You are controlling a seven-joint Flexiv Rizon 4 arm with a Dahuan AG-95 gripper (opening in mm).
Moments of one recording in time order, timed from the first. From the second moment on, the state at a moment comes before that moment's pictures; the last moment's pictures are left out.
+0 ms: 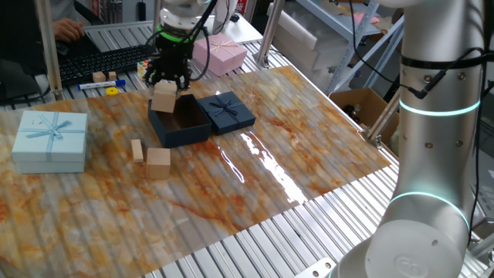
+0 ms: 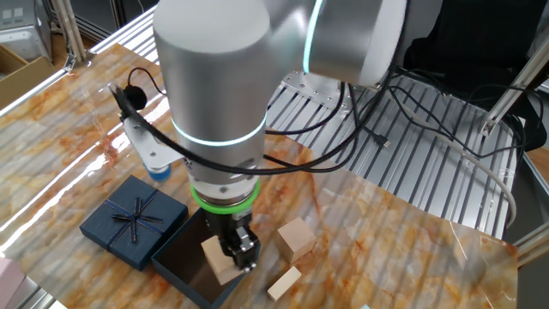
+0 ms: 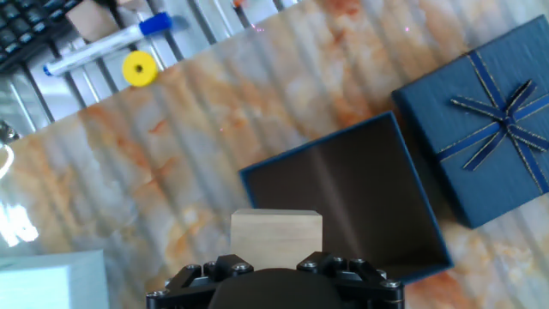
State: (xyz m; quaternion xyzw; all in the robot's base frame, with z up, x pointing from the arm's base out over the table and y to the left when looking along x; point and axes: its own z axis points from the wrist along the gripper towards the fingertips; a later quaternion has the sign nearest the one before) arm 0.681 0.102 0.140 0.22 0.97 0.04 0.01
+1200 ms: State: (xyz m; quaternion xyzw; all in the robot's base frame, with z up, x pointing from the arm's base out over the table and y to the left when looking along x) arm 0.684 0.144 0.134 0.28 0.96 0.04 0.00
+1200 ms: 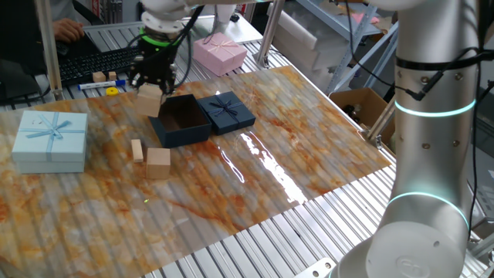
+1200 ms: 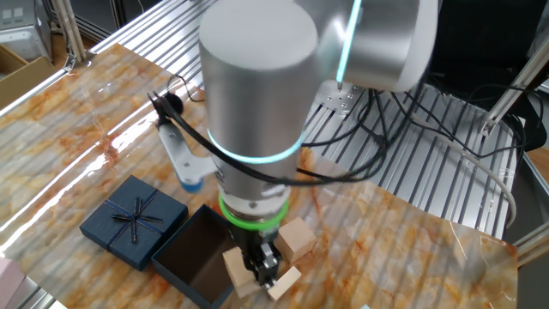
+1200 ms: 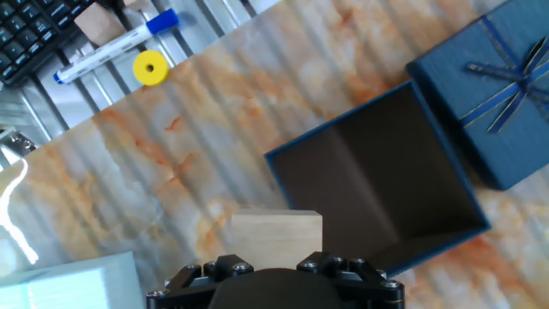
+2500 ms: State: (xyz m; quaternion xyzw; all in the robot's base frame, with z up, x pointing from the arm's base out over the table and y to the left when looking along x) arm 0.714 0.167 0.077 0.28 0.96 0.05 0.01
